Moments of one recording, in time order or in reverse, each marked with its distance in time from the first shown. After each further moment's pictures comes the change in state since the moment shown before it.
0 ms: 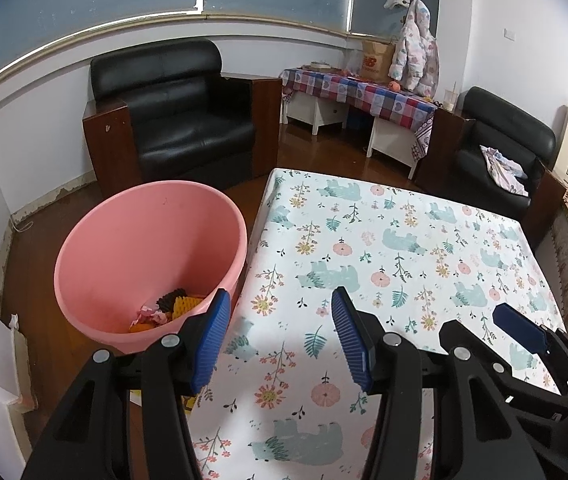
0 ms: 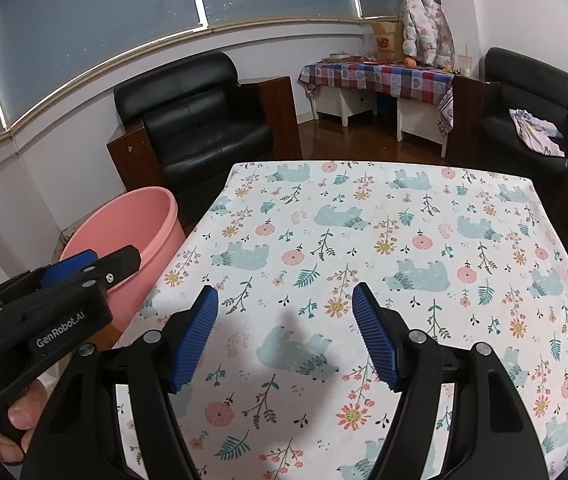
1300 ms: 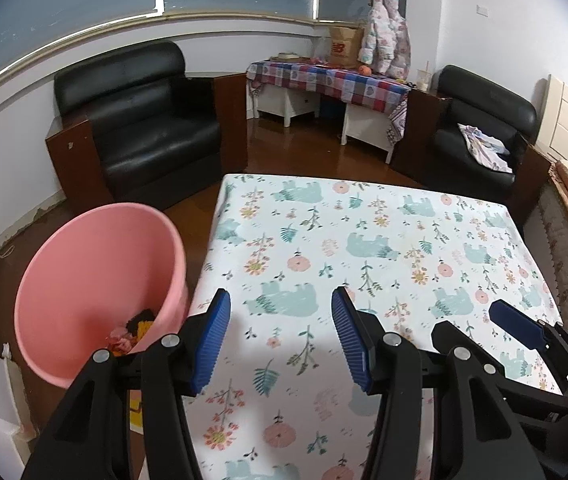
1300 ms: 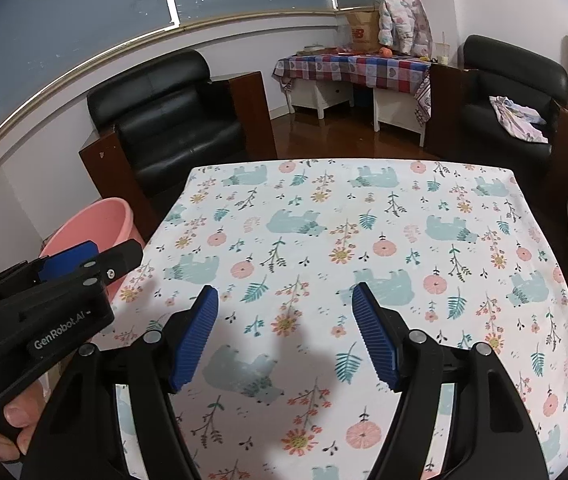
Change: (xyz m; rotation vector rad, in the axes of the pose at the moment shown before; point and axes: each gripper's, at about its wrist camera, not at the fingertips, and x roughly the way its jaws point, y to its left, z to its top) left arm 0.034 -0.044 0.026 0.105 0.030 -0.063; right arm 0.017 -0.035 0.016 0.046 0.026 -0.070
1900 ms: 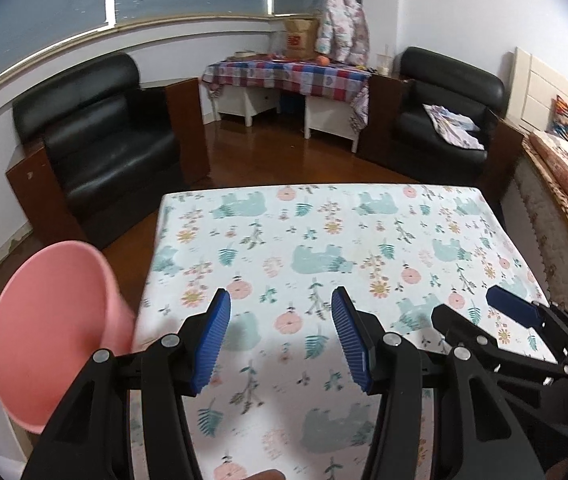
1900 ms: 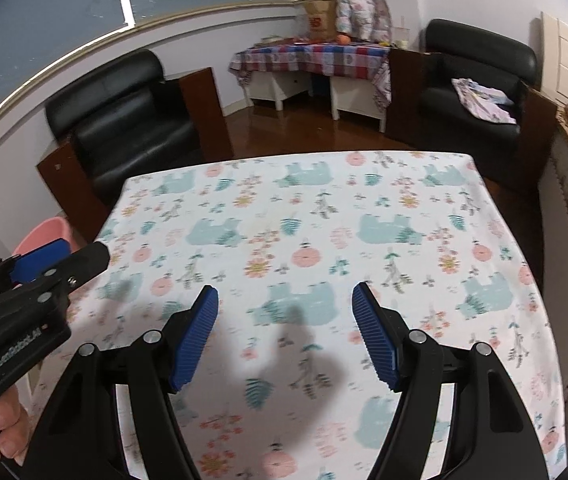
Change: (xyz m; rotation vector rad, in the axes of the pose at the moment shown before) left arm 0.028 -0.047 0.021 0.123 0.018 -0.094; right arm 0.019 -0.059 0.016 0.081 0.037 -0.134
